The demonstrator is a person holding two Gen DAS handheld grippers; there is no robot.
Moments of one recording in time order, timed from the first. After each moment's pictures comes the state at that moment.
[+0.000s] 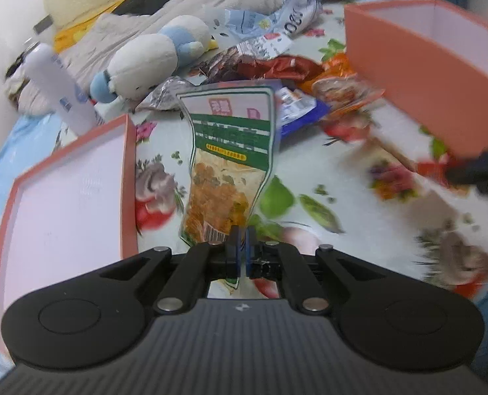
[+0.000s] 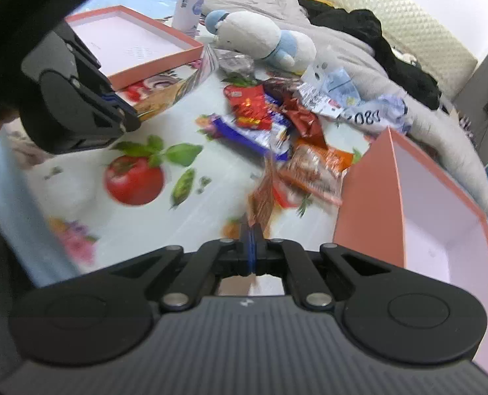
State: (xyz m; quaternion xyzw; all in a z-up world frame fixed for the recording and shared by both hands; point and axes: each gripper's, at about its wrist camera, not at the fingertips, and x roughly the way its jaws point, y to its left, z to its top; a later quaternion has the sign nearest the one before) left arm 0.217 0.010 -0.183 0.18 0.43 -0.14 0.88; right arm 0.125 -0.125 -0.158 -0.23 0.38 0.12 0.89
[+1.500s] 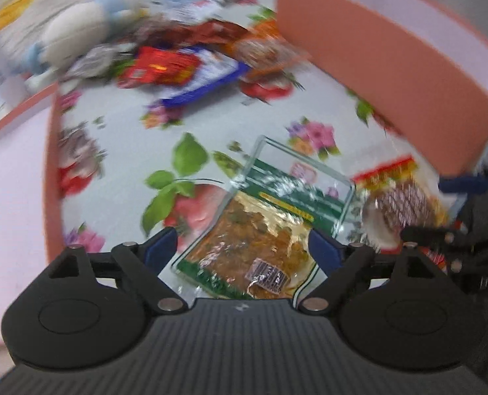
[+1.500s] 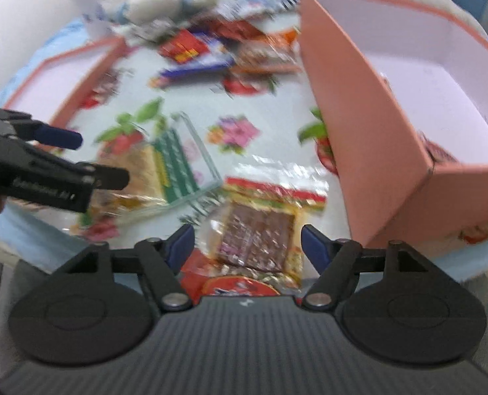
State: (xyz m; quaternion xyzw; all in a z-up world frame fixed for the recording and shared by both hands) left arm 0.205 -0.010 -0.200 0.17 0.49 -0.25 0.81; right arm 0.098 -0.187 -0.202 0.04 0.48 0.01 0.87
